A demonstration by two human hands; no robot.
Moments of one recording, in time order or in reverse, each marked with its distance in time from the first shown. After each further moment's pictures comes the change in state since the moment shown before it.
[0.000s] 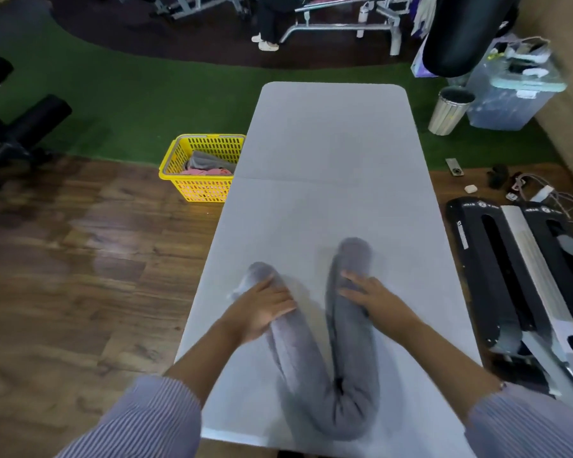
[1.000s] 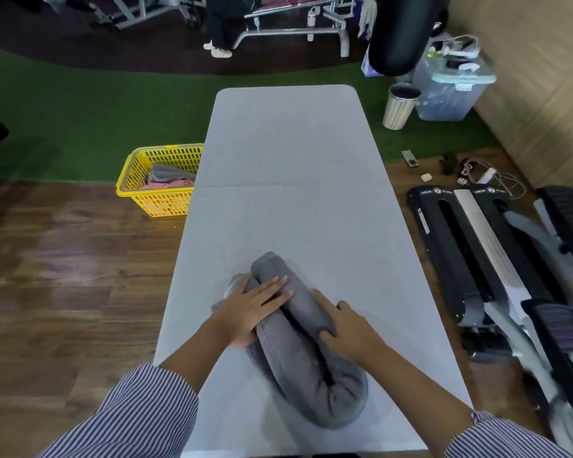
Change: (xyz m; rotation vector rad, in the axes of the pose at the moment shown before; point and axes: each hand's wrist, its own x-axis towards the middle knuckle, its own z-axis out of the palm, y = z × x) left_hand 0.032 0.000 0.004 0.184 -0.312 0.002; right_hand -0.030 -0.053 0.007 0.361 -0.186 0.428
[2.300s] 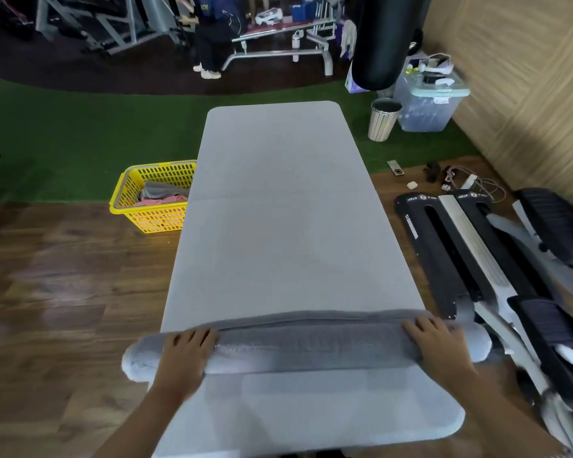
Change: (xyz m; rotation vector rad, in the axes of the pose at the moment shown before) left_hand -0.106 0.014 0.039 -0.091 0.271 -0.411; right_hand -0.085 0.131 -0.018 -0.638 0.327 0.191
